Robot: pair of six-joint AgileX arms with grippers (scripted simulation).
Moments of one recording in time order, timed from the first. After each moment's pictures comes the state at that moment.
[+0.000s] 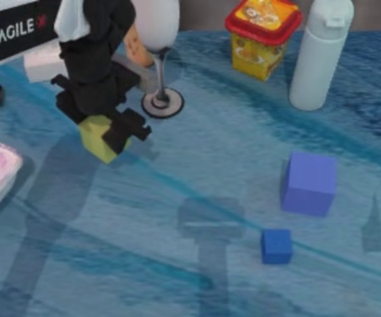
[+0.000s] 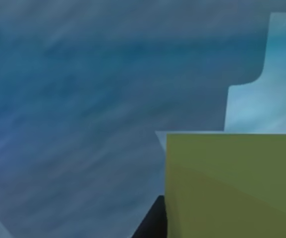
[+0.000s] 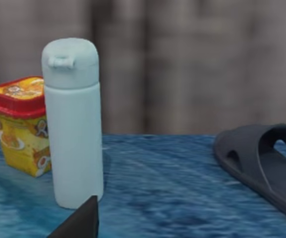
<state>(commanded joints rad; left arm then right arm) -0.35 2.25 1.82 -1.14 0.01 0.36 0.01 0.00 0.00 0.00 0.00 0.00</state>
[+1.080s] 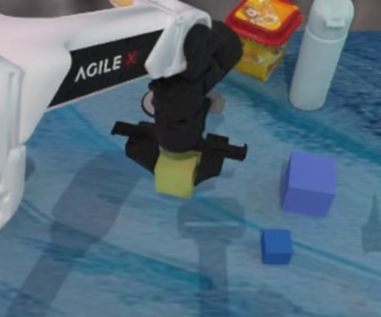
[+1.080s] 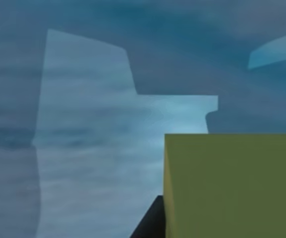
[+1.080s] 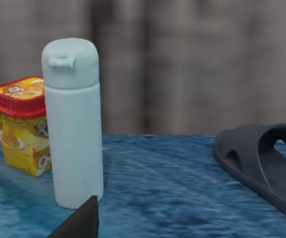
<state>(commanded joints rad) -0.66 2.20 1.79 -1.18 0.00 -0.37 0.01 0.00 0.00 0.00 0.00 0.00</state>
